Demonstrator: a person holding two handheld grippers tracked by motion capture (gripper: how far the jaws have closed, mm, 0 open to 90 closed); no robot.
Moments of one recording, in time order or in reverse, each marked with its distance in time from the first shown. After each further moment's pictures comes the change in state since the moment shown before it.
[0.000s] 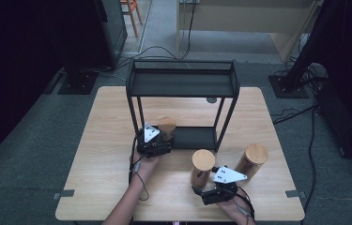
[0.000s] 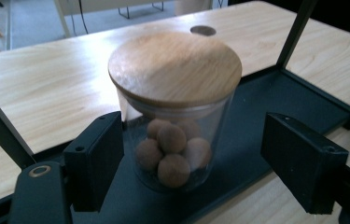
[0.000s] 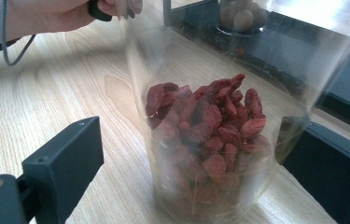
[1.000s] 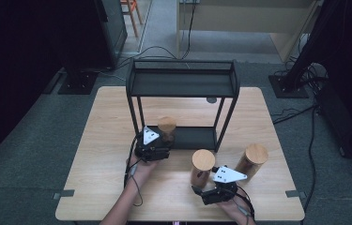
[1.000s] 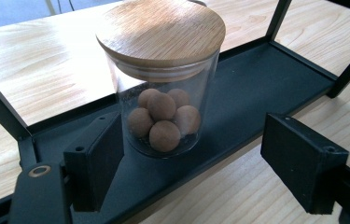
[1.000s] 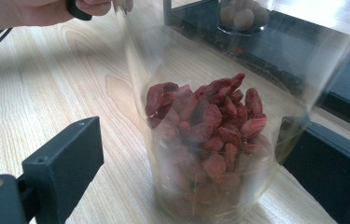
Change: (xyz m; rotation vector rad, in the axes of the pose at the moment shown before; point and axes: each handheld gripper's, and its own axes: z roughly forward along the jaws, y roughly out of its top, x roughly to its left) left arm 0.000 -0.005 -0.013 0.069 -0.039 0.013; right arm -0.001 0.000 0.000 0.002 0.005 0.004
